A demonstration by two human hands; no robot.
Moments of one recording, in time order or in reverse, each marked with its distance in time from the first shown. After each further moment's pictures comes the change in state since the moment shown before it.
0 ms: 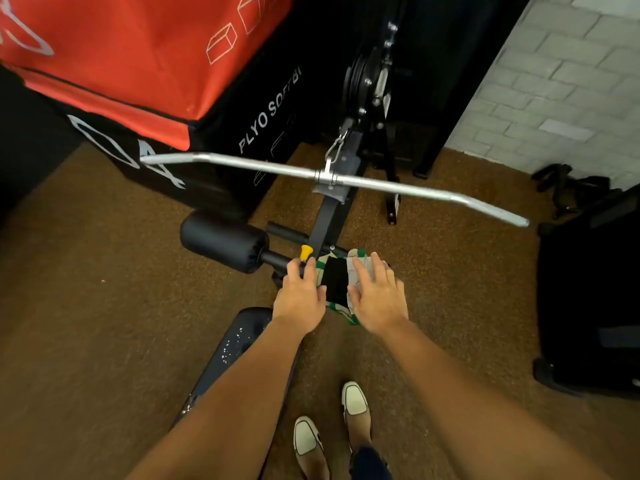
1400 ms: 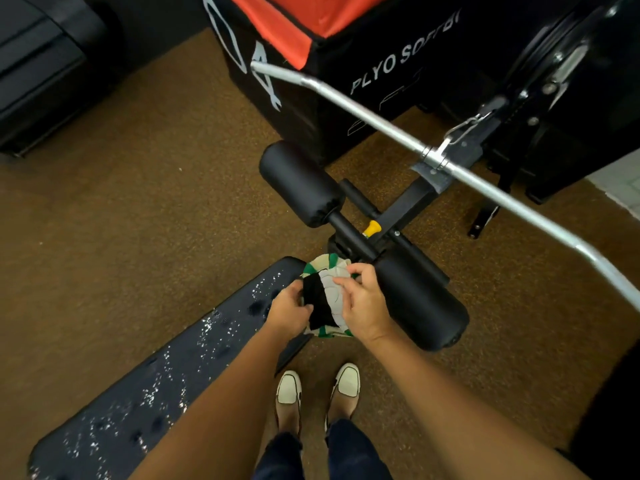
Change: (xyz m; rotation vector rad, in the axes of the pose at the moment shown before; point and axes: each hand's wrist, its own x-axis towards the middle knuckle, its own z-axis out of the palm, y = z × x) left_hand -0.053 -0.083 0.044 -0.840 0.032 -0.692; right_hand 0.025 -0.058 0.083 0.430 -0.008 -0.559
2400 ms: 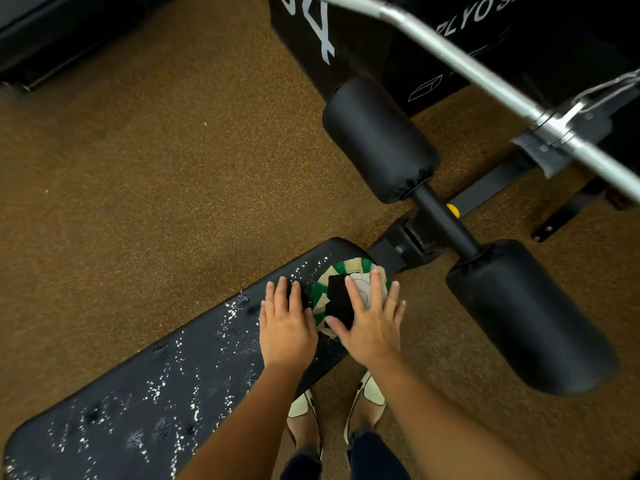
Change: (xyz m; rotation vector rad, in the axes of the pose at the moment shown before) left_hand 0.054 -0.163 -0.006 0.618 0.517 0.166; right_hand -0.013 0.038 0.170 -0.546 -0.430 0.186
